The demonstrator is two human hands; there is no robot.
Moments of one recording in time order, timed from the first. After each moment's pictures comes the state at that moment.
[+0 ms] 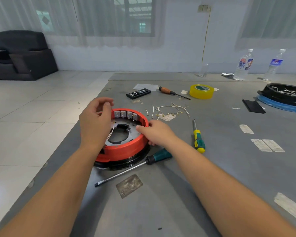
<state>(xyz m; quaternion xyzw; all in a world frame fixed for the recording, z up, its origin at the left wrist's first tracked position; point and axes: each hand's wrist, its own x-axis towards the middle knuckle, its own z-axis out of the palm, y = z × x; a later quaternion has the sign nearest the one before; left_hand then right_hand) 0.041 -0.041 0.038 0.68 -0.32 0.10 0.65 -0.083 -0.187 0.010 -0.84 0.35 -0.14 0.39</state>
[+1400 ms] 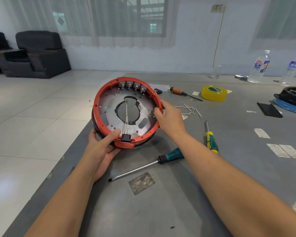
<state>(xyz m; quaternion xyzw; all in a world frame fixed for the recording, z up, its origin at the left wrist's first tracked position) 0.049 0.015 -0.022 0.50 -0.15 -0.30 0.80 -0.061 -0.197 0.022 -0.83 0.28 -0.37 0.31</state>
